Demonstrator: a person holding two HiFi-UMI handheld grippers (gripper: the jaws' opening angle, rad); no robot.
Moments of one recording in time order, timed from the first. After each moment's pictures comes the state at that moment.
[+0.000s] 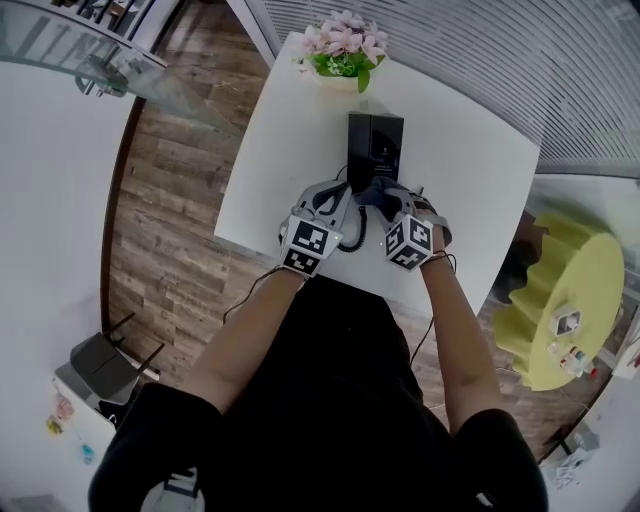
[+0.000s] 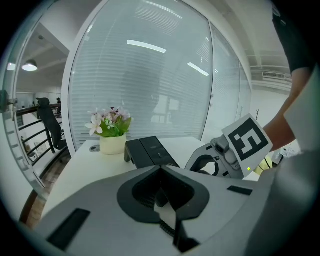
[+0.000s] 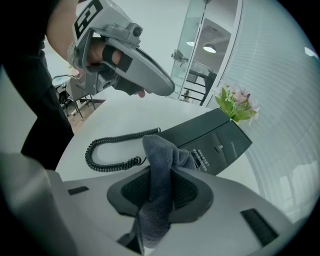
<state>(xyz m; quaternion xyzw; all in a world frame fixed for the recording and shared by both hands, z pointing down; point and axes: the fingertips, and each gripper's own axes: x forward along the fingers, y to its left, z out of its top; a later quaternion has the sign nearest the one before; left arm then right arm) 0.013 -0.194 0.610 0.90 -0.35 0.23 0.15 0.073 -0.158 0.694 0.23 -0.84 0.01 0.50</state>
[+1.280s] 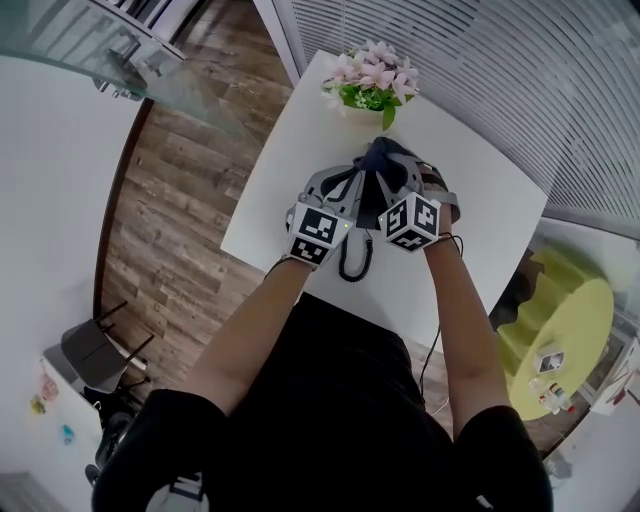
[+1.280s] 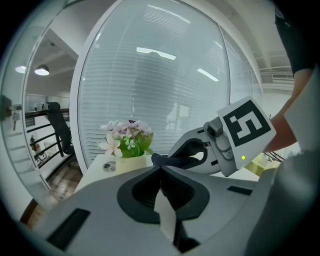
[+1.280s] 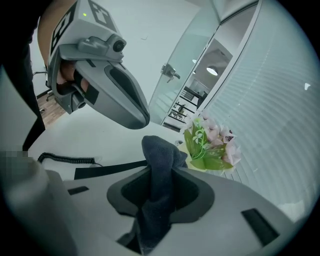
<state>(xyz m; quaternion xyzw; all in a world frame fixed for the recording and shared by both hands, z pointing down) -0.004 -0.295 0.580 0.88 -0.40 0.20 0.15 0.034 -0.314 0.622 0.26 -0.84 -0.12 0.47</state>
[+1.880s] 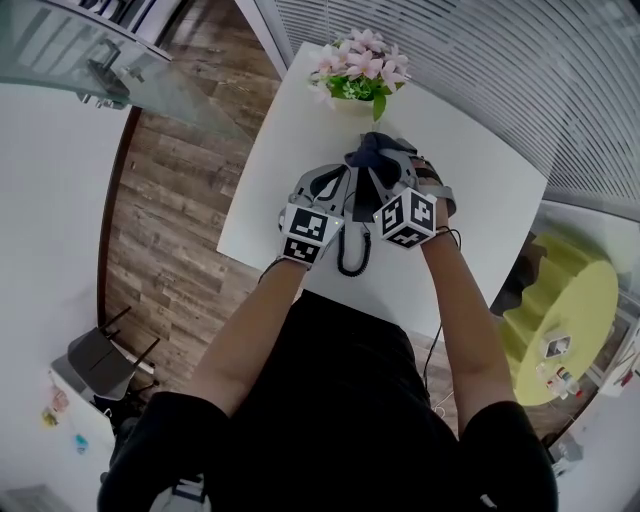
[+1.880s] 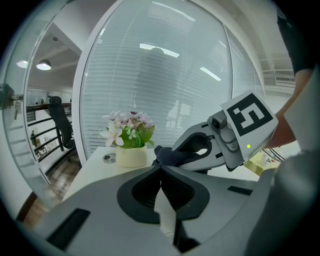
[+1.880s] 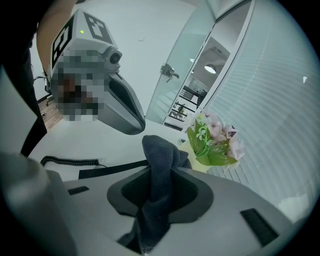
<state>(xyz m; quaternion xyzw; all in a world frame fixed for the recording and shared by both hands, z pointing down) -0.011 -0.288 0.603 0.88 -0.40 0.21 0.17 0.032 -0.306 0.629 0.26 -0.84 -0.10 0.46</state>
